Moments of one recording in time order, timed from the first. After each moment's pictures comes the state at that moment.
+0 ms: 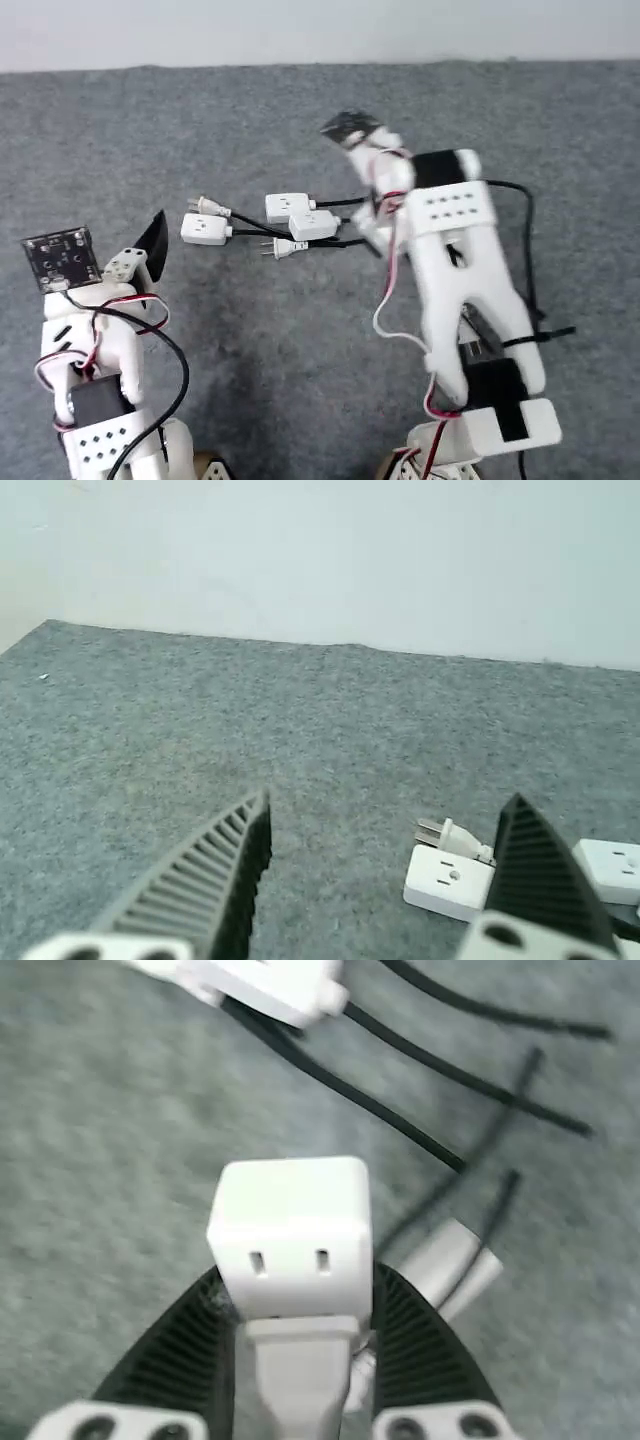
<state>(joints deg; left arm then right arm) -21.1 -75.5 73.4 35.3 5.8 -11.6 -0.4 -1.8 87.1 31.7</state>
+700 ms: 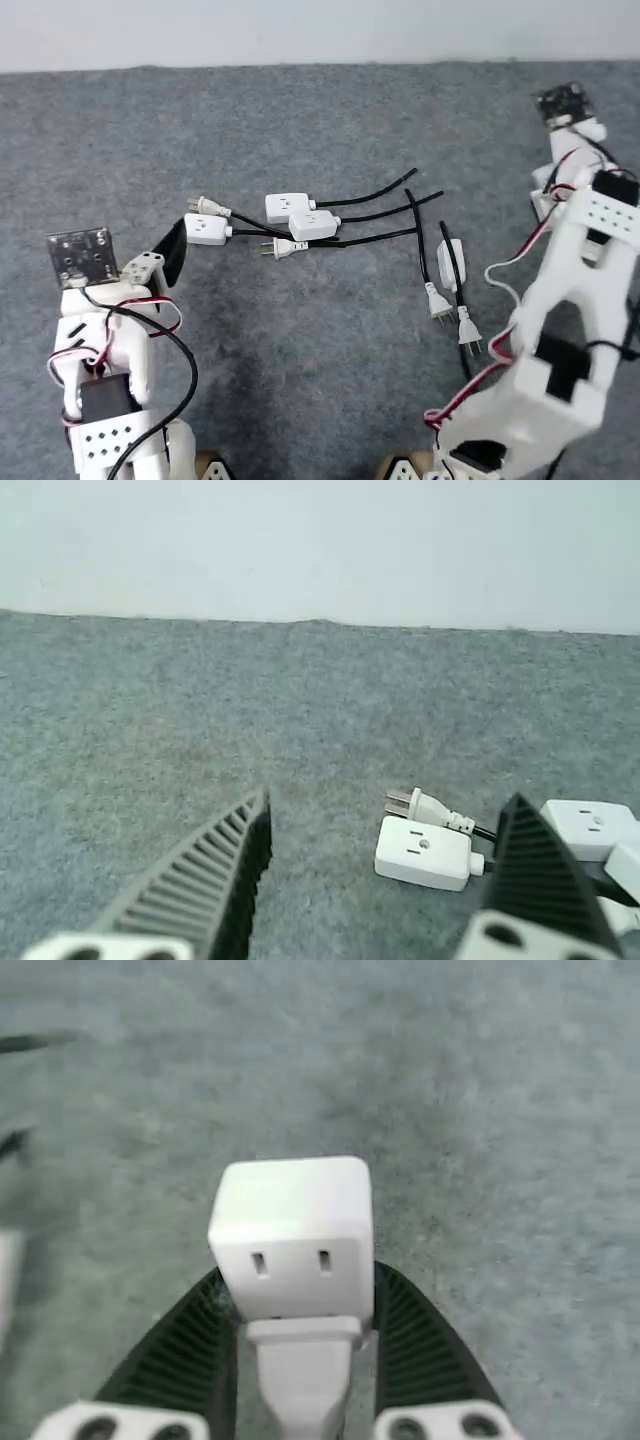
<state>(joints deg) -17.5 -75.5 75.7 35.3 5.0 24.3 13.5 -3.3 54.4 41.3</state>
